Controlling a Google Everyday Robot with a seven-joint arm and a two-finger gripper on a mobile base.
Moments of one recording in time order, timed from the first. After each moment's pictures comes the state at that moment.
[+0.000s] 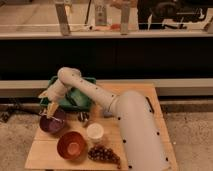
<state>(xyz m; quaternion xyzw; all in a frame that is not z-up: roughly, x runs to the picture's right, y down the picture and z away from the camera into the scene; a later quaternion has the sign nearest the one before) -0.351 0.086 0.832 -0.32 -0.46 -0.14 0.82</state>
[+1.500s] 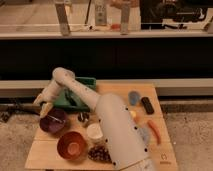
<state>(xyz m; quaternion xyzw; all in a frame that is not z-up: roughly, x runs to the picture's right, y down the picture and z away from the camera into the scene) -0.388 0.099 0.849 -0.37 -0.48 -0.14 0.78</state>
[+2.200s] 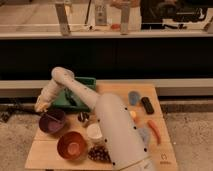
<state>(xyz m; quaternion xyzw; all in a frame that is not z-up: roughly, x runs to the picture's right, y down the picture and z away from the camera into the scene) -0.389 0.096 0.839 -0.36 -0.49 -0.15 0.78</state>
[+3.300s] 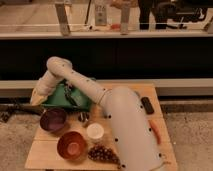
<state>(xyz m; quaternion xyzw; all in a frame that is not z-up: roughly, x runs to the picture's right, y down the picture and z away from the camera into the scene) -0.378 0.050 0.759 -0.32 -0.48 -0.18 0.80</state>
